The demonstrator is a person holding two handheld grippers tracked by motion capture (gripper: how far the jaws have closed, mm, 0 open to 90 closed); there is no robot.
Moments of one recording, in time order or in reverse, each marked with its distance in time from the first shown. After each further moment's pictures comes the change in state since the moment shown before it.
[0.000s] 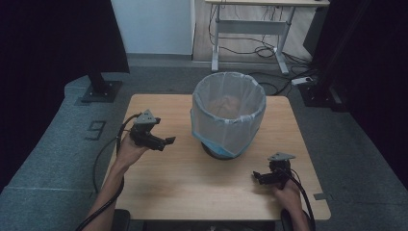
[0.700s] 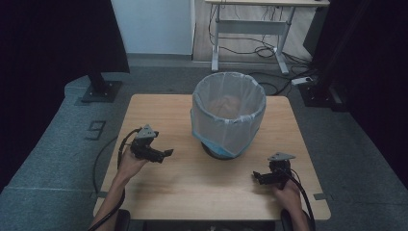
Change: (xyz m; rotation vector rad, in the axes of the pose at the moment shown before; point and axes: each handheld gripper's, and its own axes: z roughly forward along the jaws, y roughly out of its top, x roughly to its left) left arm -0.002 -0.056 0.022 0.042 0.016 -0.042; right arm 0.000 0.000 0.000 0.000 0.000 -0.001
